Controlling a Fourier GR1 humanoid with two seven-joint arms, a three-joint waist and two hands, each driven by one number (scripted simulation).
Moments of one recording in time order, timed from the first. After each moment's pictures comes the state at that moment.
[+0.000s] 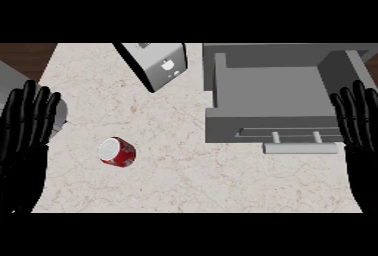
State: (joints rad) left arm 0.01 0.09 0.00 -2.10 -0.01 -0.03 -0.02; right arm 0.01 -0.12 0.01 -2.10 0.02 0.01 0.01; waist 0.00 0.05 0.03
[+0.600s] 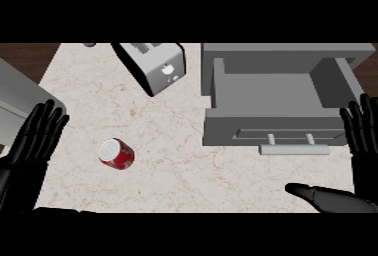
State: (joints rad) left arm 0.12 0.14 0.03 -2.11 0.07 -0.10 0.18; right arm 0.09 -0.08 -0.05 -2.09 0.00 -0.07 0.16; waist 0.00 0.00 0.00
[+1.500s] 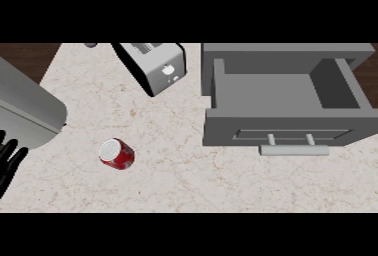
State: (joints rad) left arm 0.30 0.15 0.18 -2.37 0.27 -0.17 0.42; right arm 0.32 -0.12 -0.28 -2.14 -0.21 0.12 0.10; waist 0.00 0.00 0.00
